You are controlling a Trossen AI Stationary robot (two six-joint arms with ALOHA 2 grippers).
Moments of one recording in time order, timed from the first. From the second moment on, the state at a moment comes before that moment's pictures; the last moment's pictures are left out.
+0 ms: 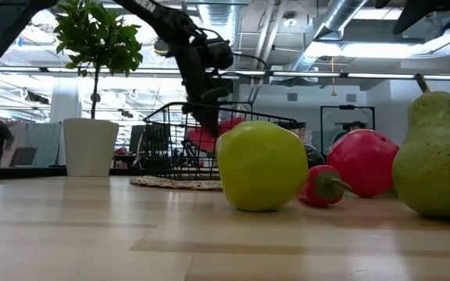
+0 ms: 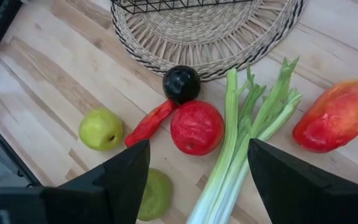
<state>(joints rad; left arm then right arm) 0.52 1.96 1.63 -0.78 -0.02 0.10 0.40 1.14 1.28 -1.25 0.37 1.33</state>
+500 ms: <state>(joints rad) 0.51 1.99 1.63 -0.74 -0.06 0.09 0.40 1.14 1.28 -1.25 0.37 1.34</state>
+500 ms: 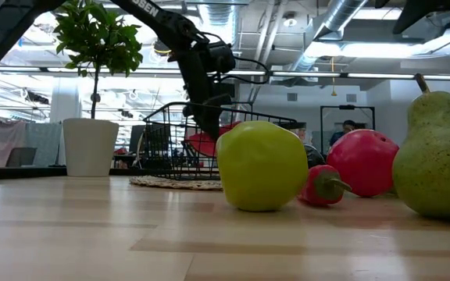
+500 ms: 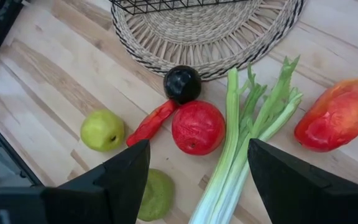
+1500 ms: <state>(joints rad) 0.48 2.05 1.64 -0.74 -0.17 0.07 0.40 1.14 1.28 -1.24 0.36 1.34</state>
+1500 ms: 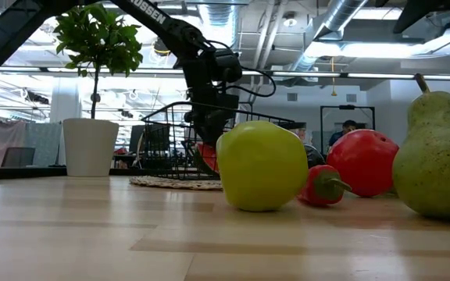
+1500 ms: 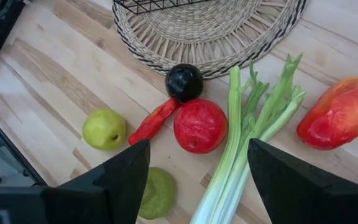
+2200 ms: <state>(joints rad) 0.42 2.05 2.15 -1.21 -0.02 0.06 0.43 1.13 1.28 -1.24 0.32 1.34</state>
